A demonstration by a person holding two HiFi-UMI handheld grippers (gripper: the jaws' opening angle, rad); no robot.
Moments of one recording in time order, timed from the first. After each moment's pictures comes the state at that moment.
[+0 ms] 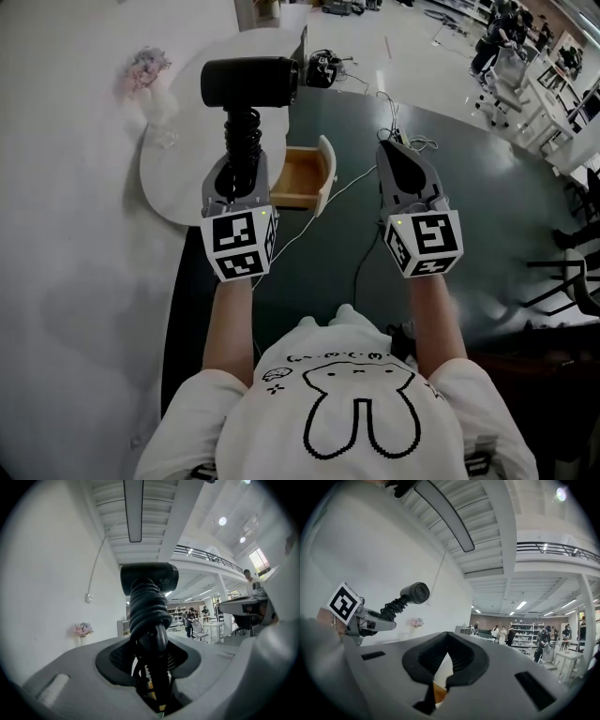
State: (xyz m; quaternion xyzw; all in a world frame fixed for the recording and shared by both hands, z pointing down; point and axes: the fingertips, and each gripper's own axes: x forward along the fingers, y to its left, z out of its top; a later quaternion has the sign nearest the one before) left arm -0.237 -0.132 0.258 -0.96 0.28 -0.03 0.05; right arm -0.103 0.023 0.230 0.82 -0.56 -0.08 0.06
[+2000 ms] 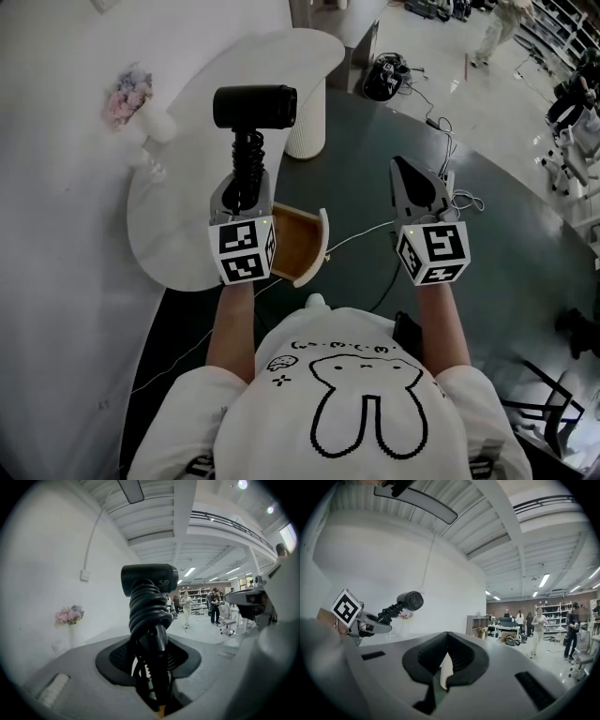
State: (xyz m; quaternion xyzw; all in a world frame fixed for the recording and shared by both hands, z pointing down) left arm 0.048 -0.273 0.336 -0.90 0.42 -0.14 0.02; right arm 0.255 -0.148 0.300 0.73 -0.68 -0.01 0.04
